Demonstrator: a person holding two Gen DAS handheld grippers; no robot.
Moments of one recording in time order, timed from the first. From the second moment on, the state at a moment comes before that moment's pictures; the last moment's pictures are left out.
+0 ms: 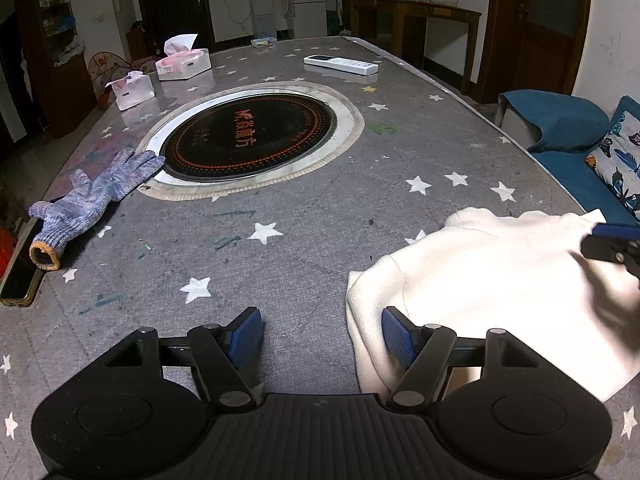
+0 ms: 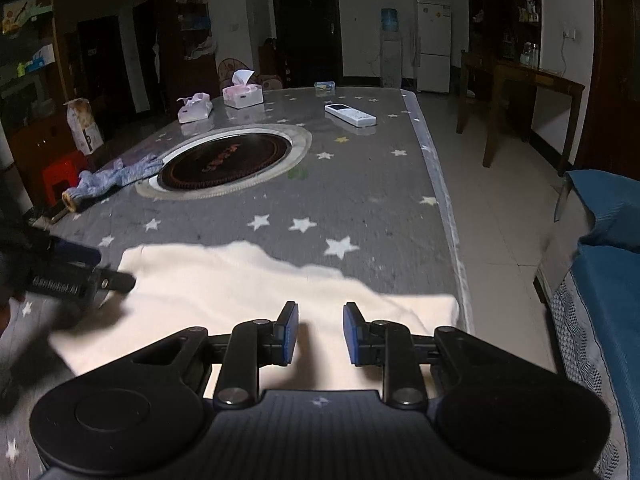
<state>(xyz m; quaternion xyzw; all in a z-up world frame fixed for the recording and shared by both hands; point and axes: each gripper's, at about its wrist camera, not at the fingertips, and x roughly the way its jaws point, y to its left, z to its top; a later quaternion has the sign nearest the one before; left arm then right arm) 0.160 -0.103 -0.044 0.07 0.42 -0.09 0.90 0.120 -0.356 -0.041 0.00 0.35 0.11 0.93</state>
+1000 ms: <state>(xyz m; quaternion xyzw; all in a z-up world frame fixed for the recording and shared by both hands) 0.147 -0.107 -0.031 0.08 0.40 -0.09 0.91 0.091 -0.305 -0.053 -0.04 0.36 0.16 0.92</state>
